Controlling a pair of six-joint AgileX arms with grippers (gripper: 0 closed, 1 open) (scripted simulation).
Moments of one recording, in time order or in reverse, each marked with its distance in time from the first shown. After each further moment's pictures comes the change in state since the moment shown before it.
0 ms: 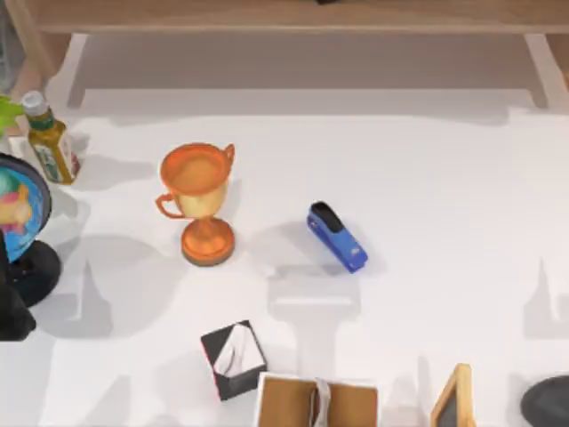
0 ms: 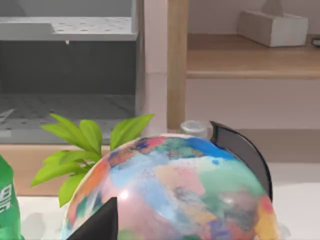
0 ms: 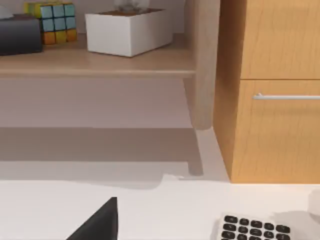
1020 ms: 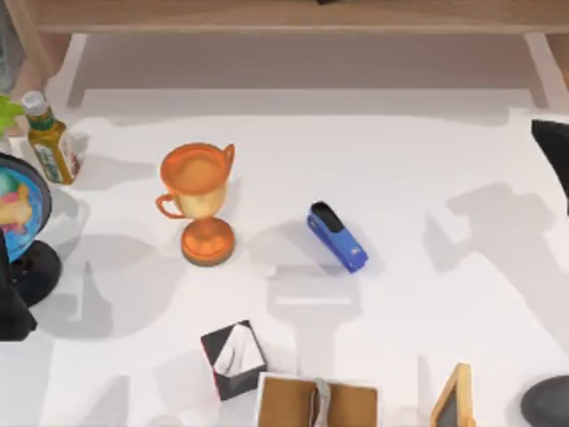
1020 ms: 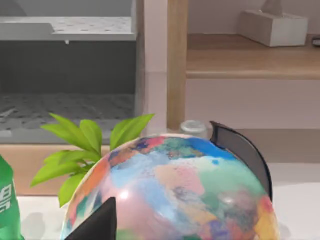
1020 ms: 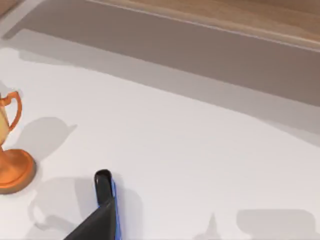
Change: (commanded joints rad) left arm 0.000 0.000 0.000 0.000 0.000 0.000; right arm 0.358 0.861 0.904 -0.519 -0.072 0.019
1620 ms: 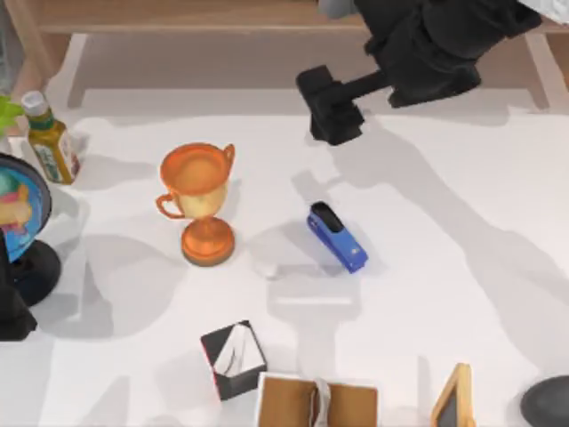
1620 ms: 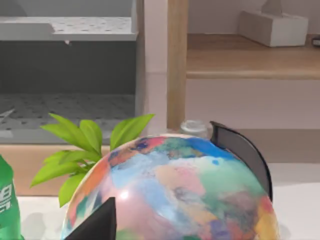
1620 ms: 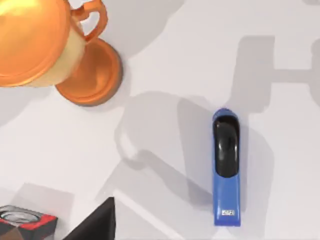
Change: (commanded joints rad) left arm 0.000 0.000 0.000 0.000 0.000 0.000; right arm 0.198 1.021 0.871 -0.479 -0.061 0.014
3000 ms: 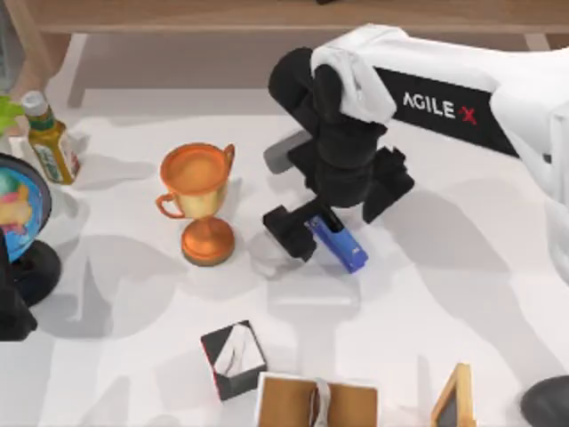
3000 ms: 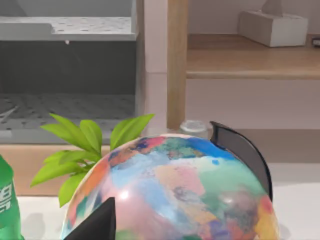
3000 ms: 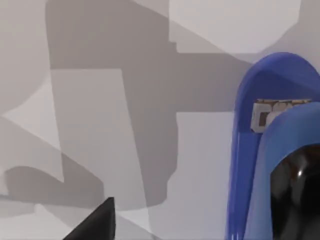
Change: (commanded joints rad) left arm 0.000 0.000 0.000 0.000 0.000 0.000; right arm 0.054 0.561 0.210 -0.114 0.137 -0.028
